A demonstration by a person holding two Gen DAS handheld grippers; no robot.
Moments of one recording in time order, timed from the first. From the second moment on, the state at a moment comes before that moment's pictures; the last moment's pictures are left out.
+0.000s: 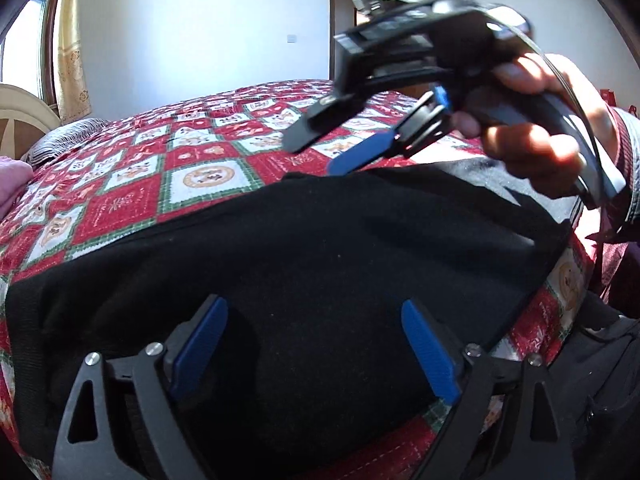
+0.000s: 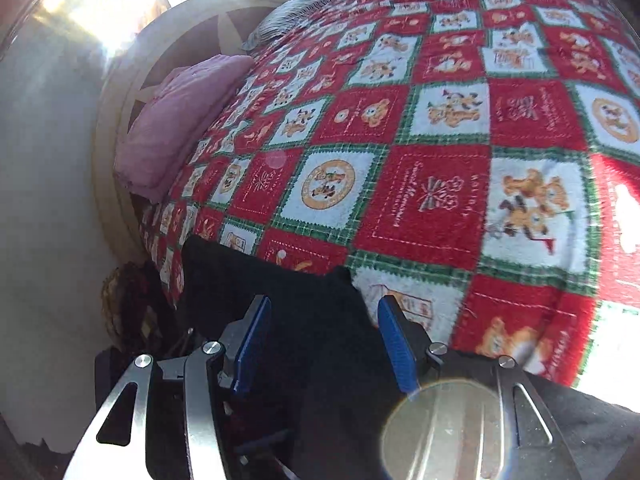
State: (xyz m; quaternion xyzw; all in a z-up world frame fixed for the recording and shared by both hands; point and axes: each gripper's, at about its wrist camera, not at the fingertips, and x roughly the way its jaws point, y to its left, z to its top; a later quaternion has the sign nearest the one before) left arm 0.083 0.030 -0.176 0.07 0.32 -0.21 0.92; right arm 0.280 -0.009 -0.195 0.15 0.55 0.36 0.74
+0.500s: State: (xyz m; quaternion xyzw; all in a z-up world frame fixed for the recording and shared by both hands) left arm 0.083 0.026 -0.178 0.08 0.33 -0.21 0.92; right arm 0.282 -0.010 -0.186 0.19 0.53 0.35 0.75
